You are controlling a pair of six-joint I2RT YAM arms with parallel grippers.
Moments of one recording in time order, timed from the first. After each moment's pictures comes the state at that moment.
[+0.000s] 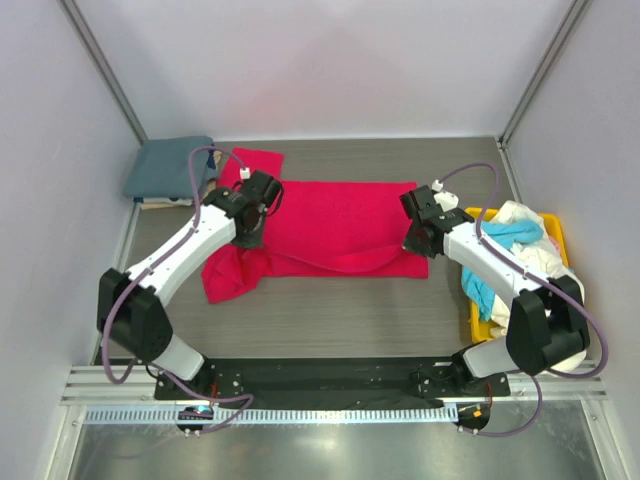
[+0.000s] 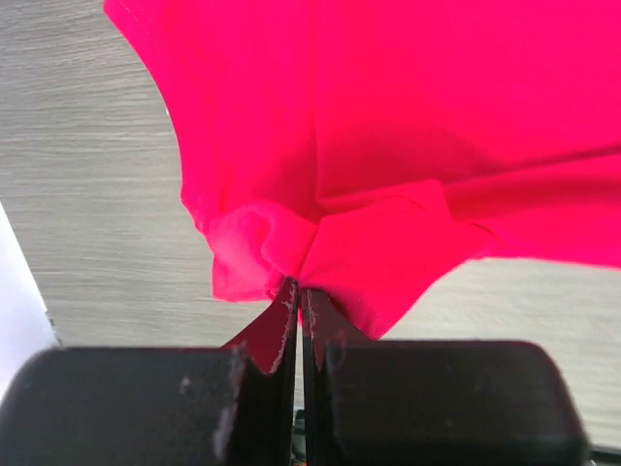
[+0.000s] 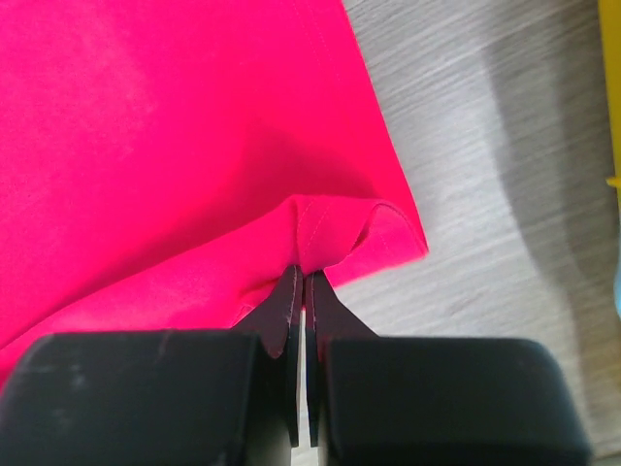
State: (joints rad) left arm -0.55 1.49 1.33 -1.04 -0.40 -0.33; right arm 0.40 1.40 1.02 -0.71 0.35 0.81
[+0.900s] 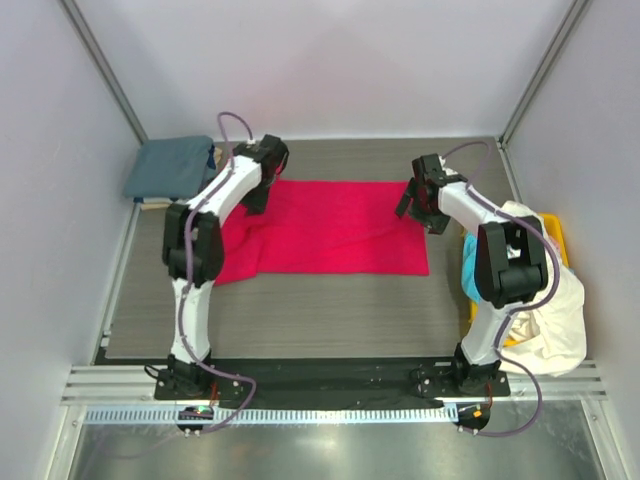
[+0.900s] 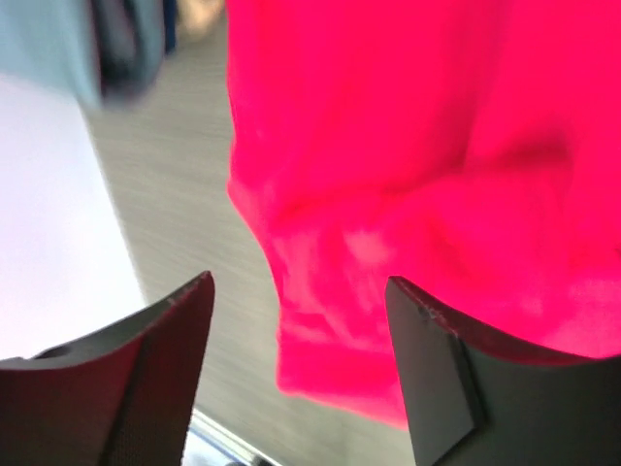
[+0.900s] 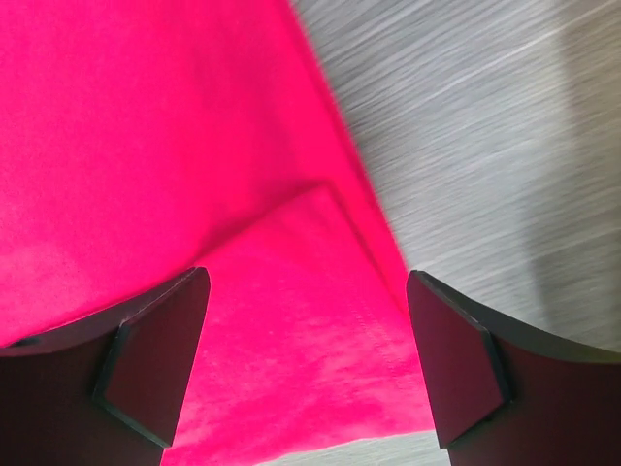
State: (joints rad) left arm -0.37 2.22 1.99 -1.15 -0.64 -0.15; right arm 0.19 1.85 1.33 -0.60 0.21 0.65
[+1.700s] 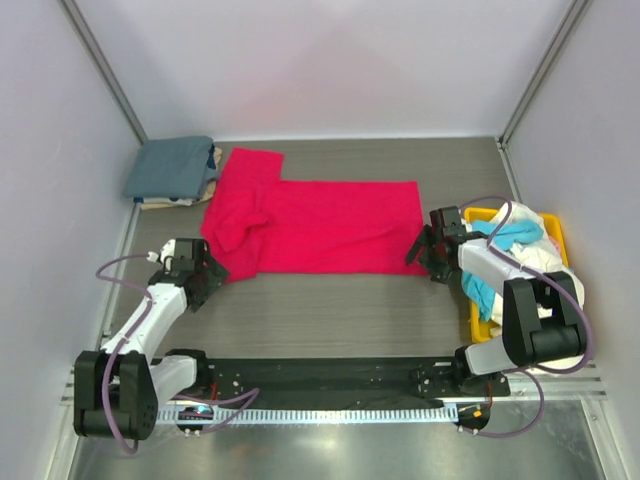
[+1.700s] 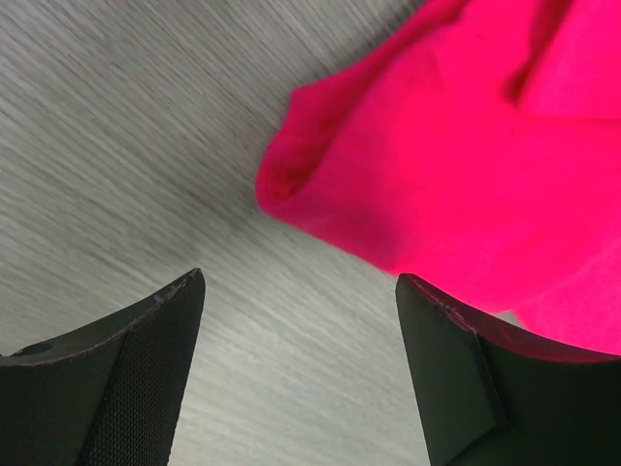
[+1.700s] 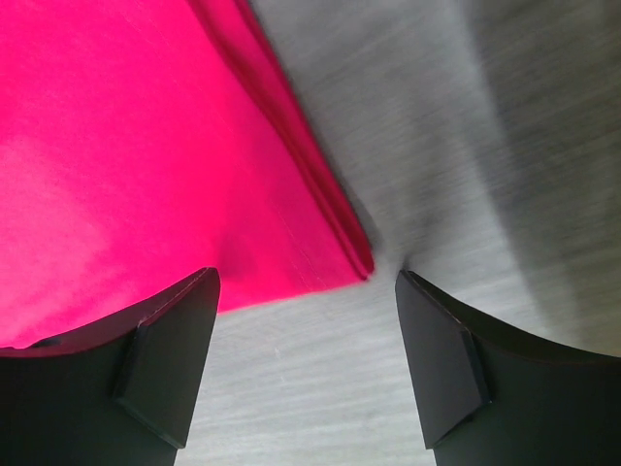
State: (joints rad) left arm -0.06 1.07 0.53 -0.51 -0.20 -0.85; right arm 0.16 1.44 0.75 -0.44 0.06 0.71
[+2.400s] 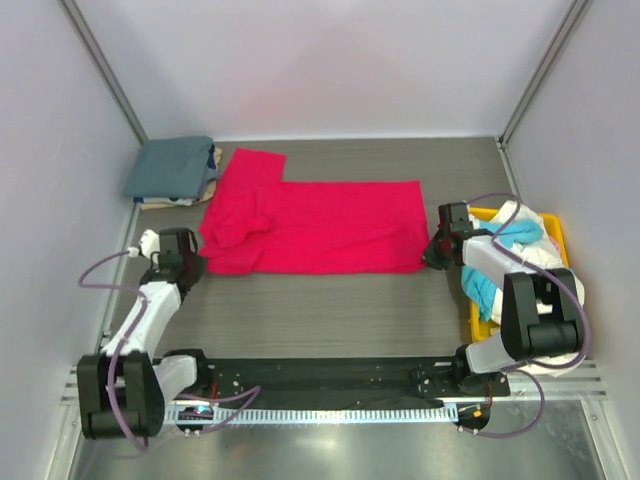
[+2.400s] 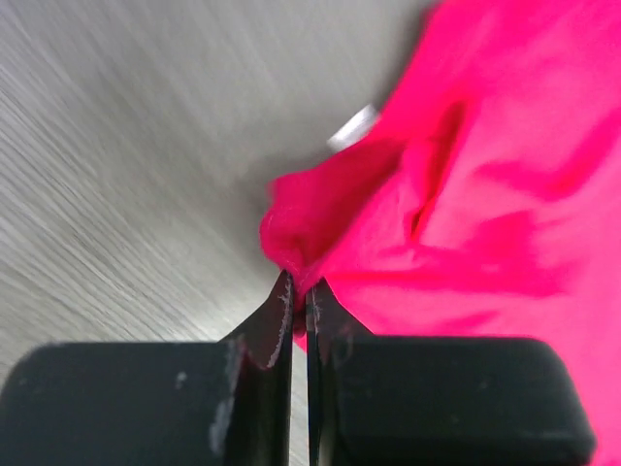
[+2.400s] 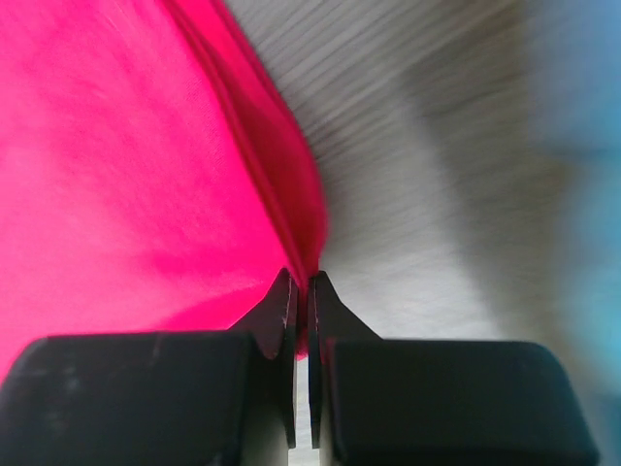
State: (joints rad) left arm 0.05 1.10 0.54 -0.30 -0.24 -0.95; right arm 0.10 1.48 0.76 -0.36 0.06 0.70
